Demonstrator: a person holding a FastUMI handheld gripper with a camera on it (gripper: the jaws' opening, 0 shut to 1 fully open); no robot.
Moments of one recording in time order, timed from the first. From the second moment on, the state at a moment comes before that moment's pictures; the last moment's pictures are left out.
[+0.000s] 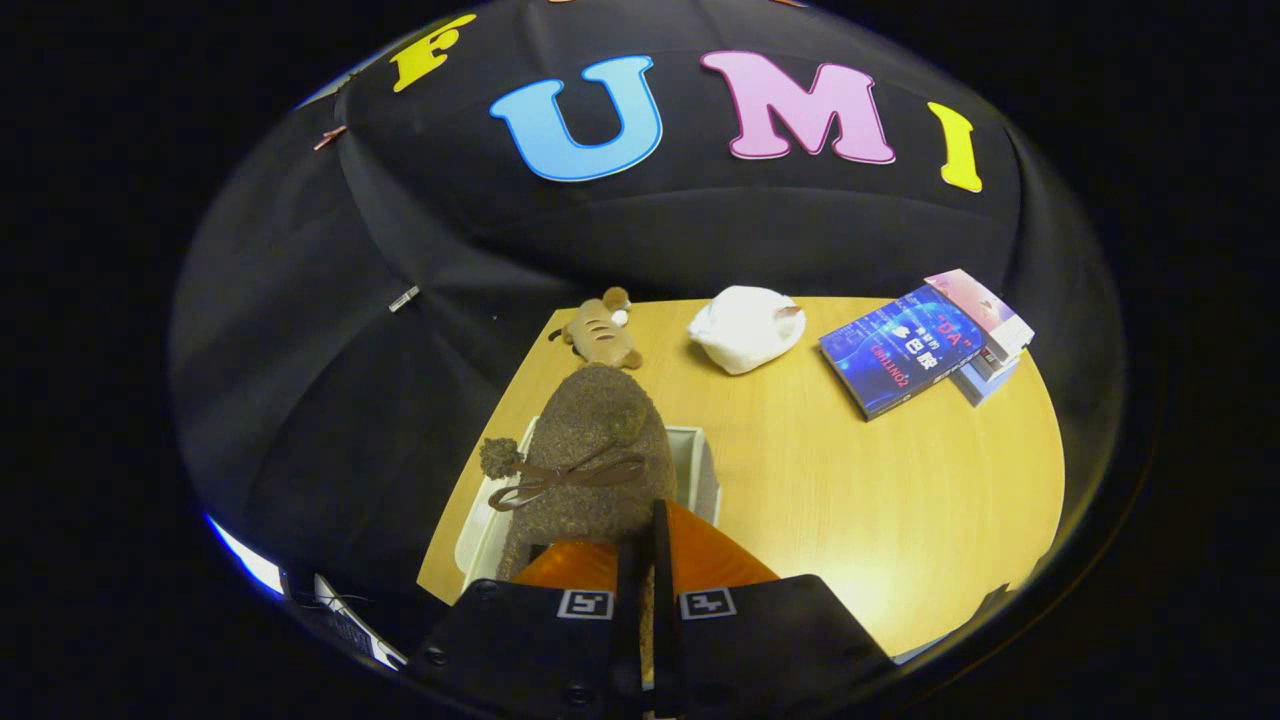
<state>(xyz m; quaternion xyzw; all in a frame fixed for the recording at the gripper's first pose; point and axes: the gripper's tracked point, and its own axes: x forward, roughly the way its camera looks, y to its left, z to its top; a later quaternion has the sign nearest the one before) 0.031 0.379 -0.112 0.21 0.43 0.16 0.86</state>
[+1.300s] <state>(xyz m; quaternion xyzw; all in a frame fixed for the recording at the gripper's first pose) 0.004 0.431 -0.224 0.08 0.54 0.09 0.83</state>
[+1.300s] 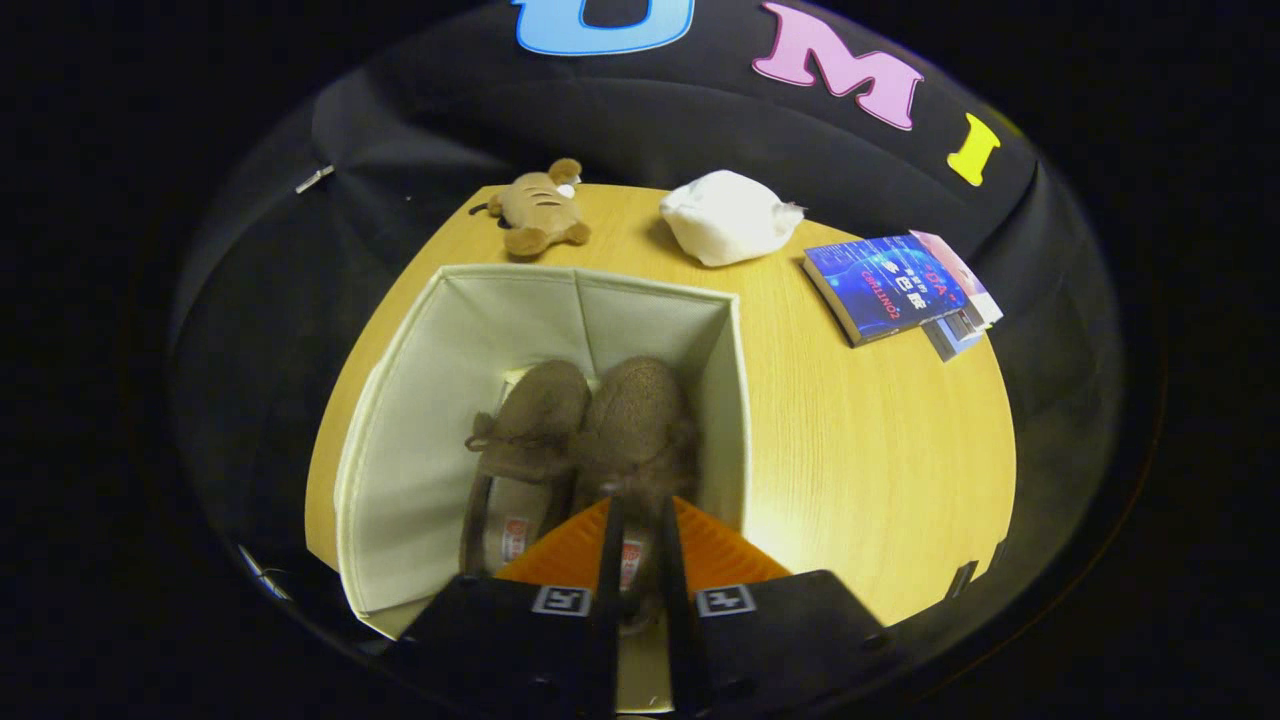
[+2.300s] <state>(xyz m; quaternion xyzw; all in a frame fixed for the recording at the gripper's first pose) 0.020 0.335 -0.138 0.11 0.37 0.16 0.91</state>
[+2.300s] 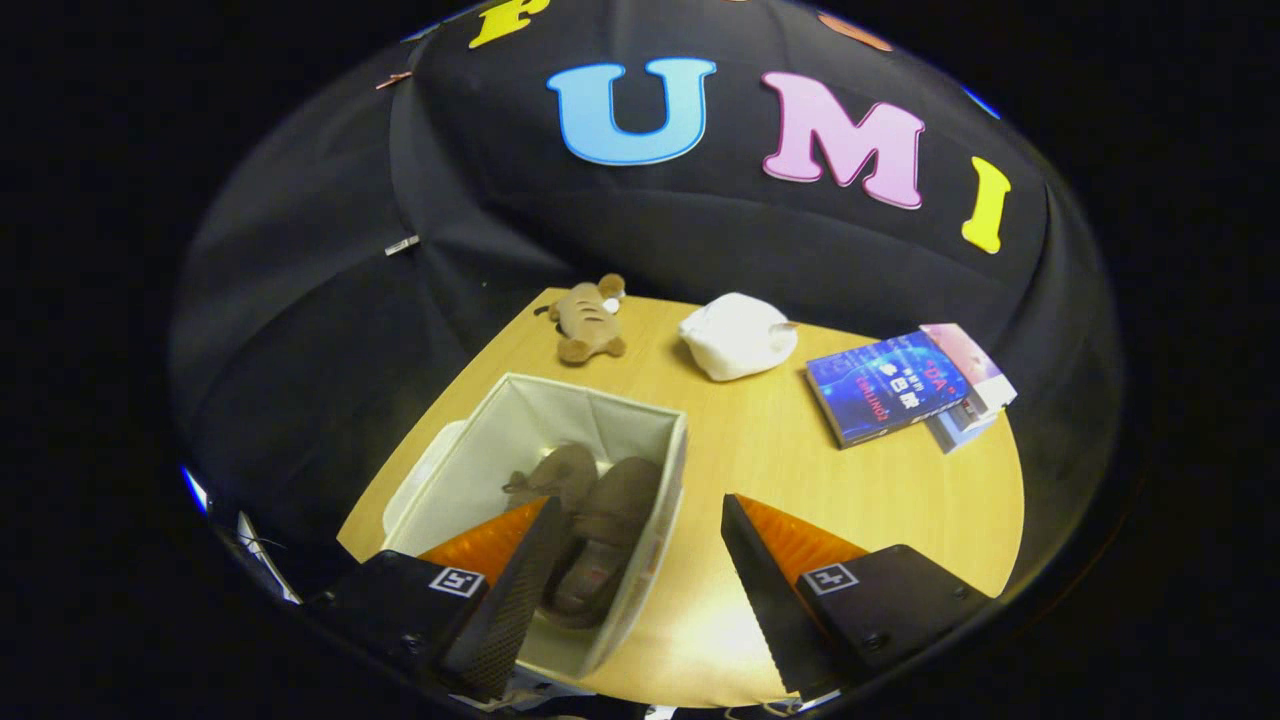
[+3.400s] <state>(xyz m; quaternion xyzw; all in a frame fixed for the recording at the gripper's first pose) -0.015 -0.017 -0.139 0.12 0.24 0.03 0.96</state>
